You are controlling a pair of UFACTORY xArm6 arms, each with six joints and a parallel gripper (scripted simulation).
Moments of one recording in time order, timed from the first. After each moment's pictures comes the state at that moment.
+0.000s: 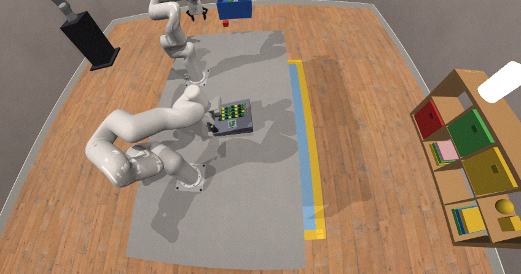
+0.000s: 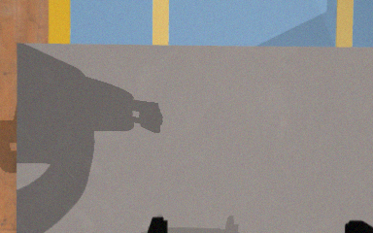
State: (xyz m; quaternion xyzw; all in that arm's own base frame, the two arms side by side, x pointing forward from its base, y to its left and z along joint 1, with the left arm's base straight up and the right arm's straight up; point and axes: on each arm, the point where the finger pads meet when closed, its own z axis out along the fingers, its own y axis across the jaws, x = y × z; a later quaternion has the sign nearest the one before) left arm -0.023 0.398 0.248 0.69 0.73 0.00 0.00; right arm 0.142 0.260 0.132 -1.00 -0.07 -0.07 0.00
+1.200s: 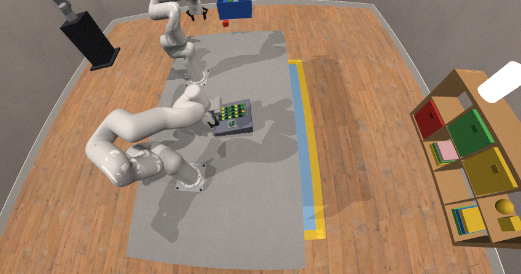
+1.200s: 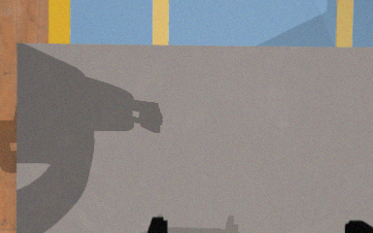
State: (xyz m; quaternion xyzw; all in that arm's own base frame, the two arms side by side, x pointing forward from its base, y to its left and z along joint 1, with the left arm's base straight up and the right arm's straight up) left arm -0.023 0.398 0.248 0.69 0.73 0.00 0.00; right arm 0.143 0.262 0.133 -1.00 -0.06 -0.07 0.01
